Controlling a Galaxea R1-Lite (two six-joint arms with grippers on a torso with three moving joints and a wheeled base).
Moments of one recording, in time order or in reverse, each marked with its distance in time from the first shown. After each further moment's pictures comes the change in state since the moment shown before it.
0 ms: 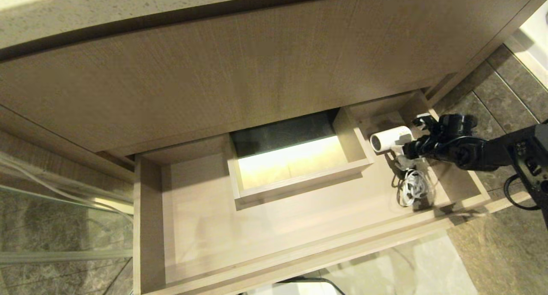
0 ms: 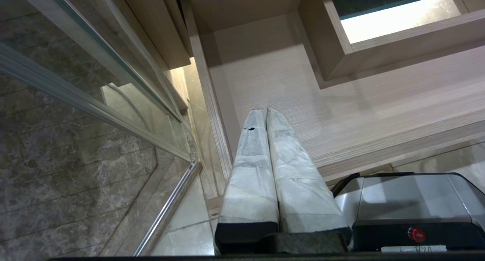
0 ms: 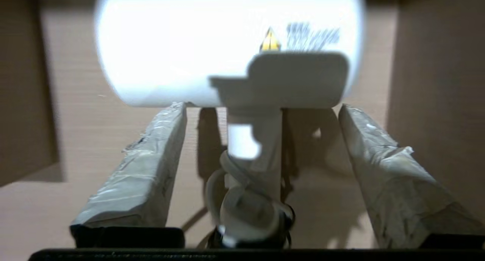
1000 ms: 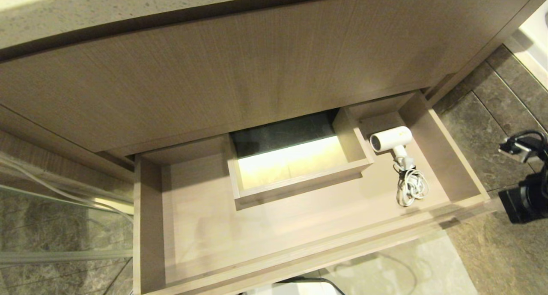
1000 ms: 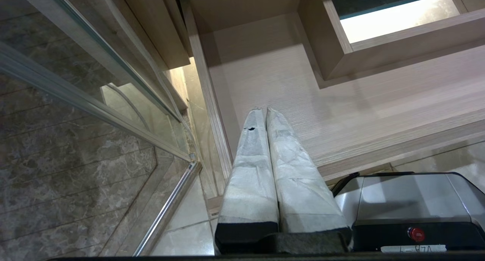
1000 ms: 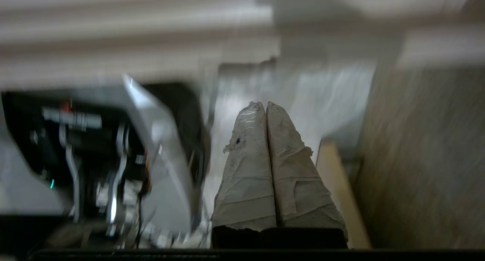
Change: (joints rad) left arm 0.000 0.000 0.001 0.000 0.000 0.000; right arm -0.018 -1.040 0.899 0.645 -0.116 -0.041
